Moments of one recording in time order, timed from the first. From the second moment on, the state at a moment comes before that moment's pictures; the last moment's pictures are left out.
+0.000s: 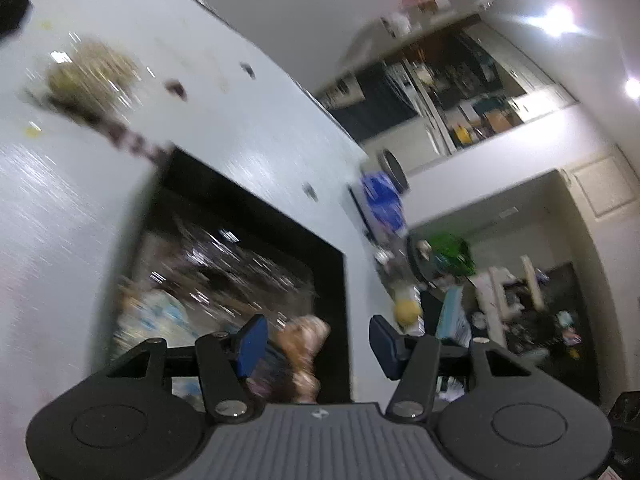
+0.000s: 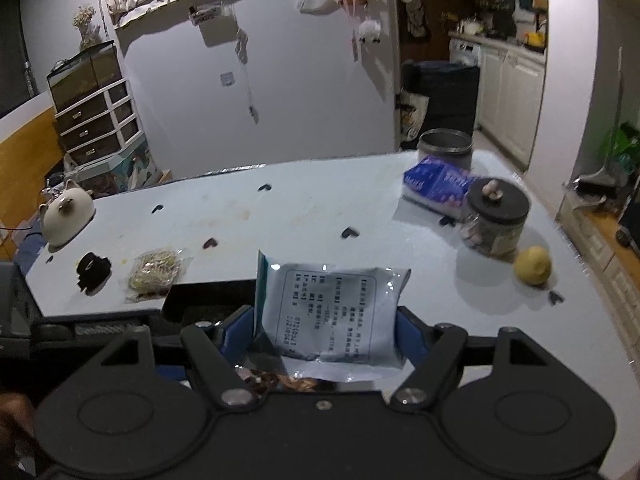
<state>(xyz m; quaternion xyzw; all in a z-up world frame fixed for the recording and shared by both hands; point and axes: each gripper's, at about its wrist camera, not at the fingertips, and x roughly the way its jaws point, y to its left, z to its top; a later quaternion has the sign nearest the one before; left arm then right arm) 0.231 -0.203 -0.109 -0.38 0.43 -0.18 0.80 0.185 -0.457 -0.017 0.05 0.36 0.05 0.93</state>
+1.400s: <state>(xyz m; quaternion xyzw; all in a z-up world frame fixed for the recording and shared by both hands) 0.201 -0.165 -0.065 -0.26 0.41 -0.11 0.87 0.236 -0.417 -0.104 0.05 0.47 0.12 0.88</state>
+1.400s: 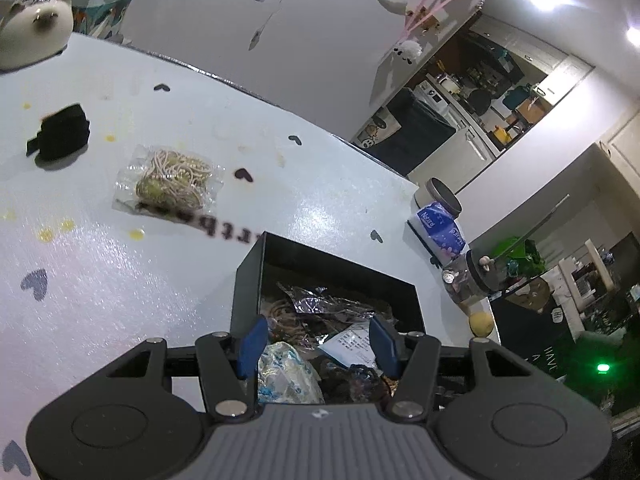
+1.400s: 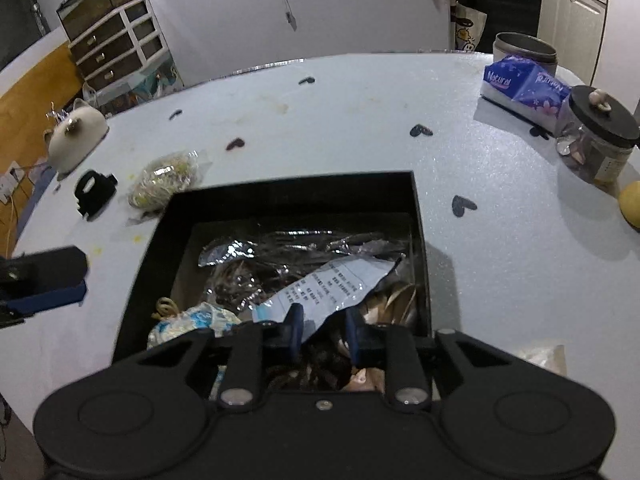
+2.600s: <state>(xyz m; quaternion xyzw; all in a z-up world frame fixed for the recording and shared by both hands) 0.157 -0.175 -0.048 -0.08 0.33 -0.07 0.94 0.150 -0.452 -0.040 0.04 0.28 0.09 0.95</state>
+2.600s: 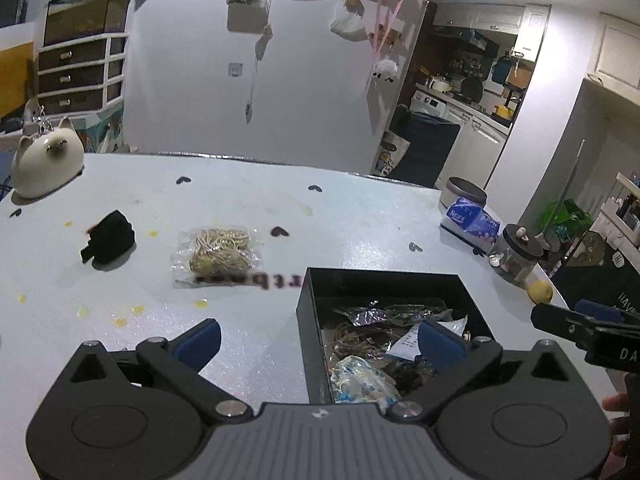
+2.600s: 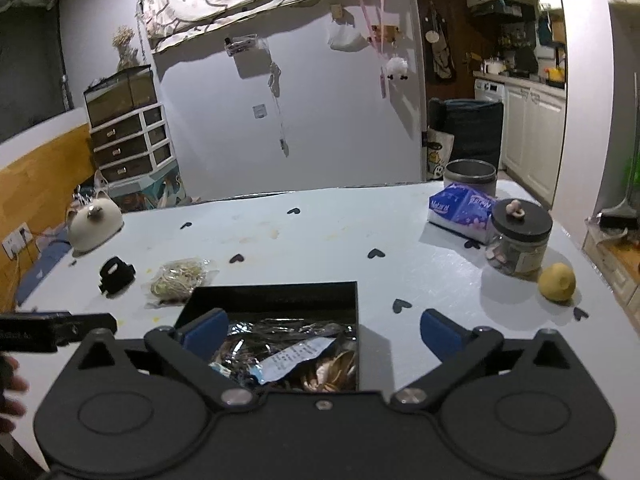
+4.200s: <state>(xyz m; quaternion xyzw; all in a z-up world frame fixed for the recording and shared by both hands) 0.213 0.021 -0.056 -0.04 0.34 -0.06 0.94 0.182 -0.269 -0.041 0.05 0.27 0.06 0.96</state>
